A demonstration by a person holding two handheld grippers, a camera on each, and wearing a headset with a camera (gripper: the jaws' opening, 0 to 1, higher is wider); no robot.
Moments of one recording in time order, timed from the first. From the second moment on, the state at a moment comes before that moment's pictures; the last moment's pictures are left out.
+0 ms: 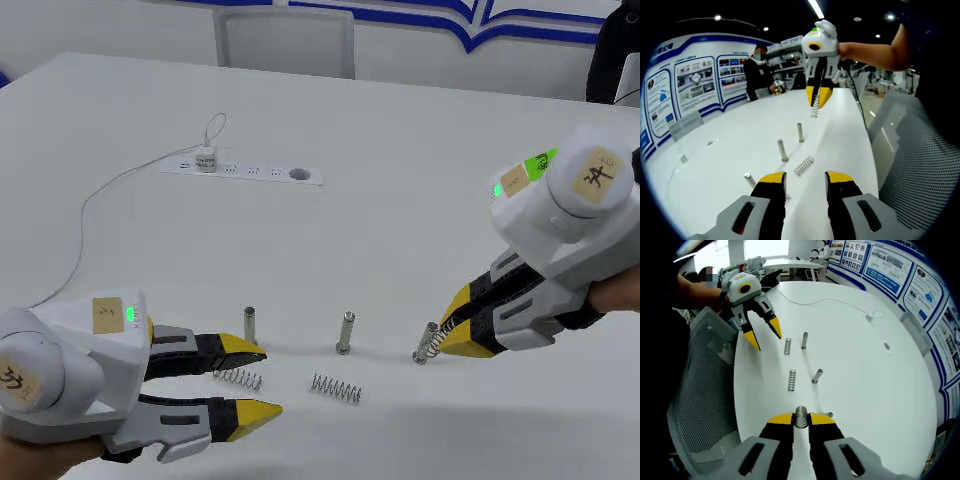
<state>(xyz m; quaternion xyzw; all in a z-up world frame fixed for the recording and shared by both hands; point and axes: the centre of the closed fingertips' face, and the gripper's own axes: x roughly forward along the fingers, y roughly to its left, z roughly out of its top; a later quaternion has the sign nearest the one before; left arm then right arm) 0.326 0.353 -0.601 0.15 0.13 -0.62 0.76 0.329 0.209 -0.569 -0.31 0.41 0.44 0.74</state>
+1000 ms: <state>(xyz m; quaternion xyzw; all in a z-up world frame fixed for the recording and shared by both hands) 0.335 0.379 -0.599 0.11 0.13 -0.56 0.81 0.368 0.183 -0.593 -0.35 0.46 0.42 0.70</state>
